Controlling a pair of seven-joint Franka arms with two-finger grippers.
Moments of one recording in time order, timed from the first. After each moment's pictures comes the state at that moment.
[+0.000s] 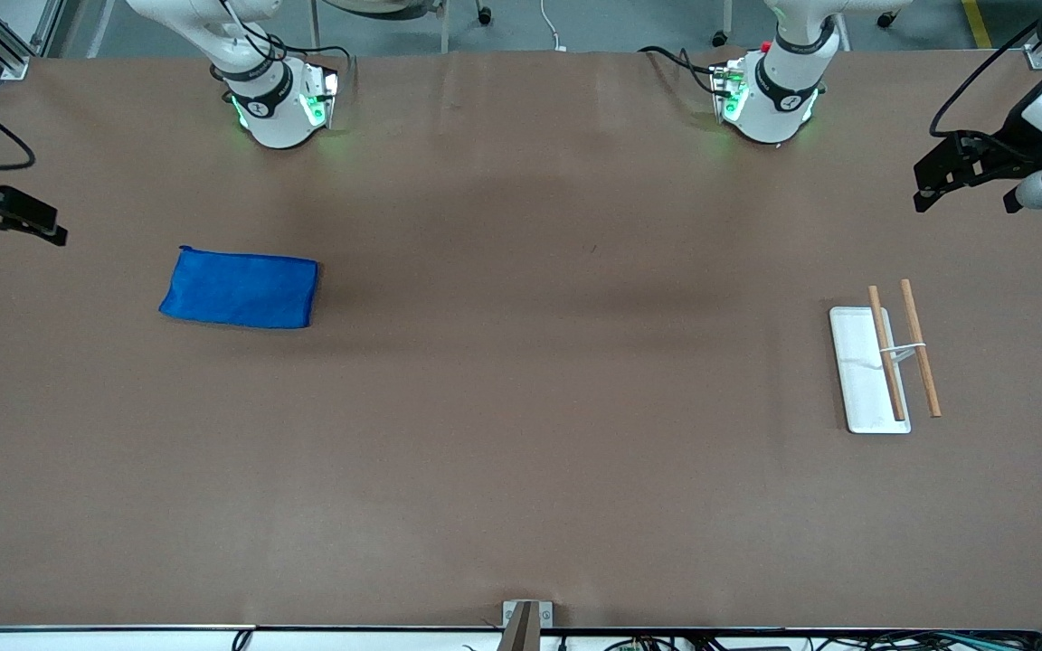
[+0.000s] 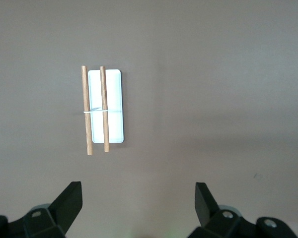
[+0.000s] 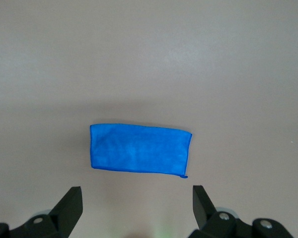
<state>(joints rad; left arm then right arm) -0.02 -0.05 -0.10 -1.54 0.03 1.50 -0.07 -0.03 -0.02 -0.09 -1.71 0.00 1.59 -0.10</state>
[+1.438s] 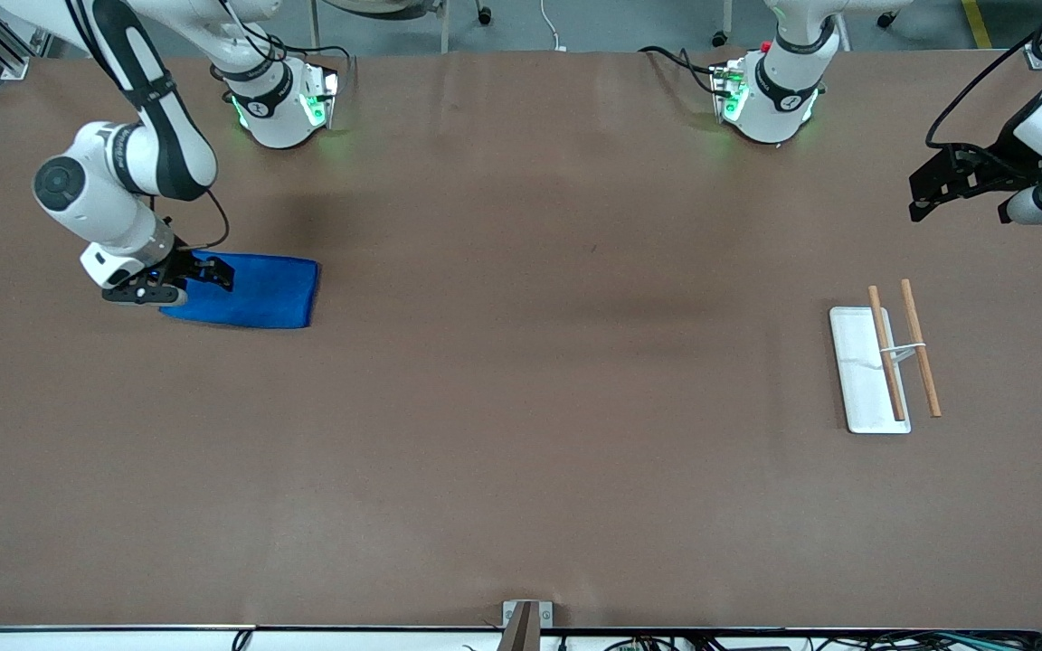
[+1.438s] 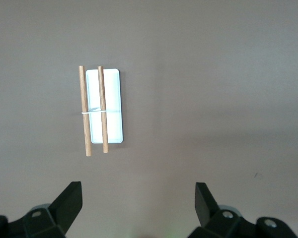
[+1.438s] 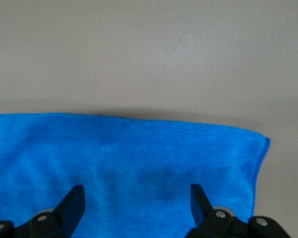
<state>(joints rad) -0.02 -0.03 -0.10 -1.53 0.03 1.50 -0.07 -0.04 0.09 -0.09 -2.62 0.00 2.69 -0.11</state>
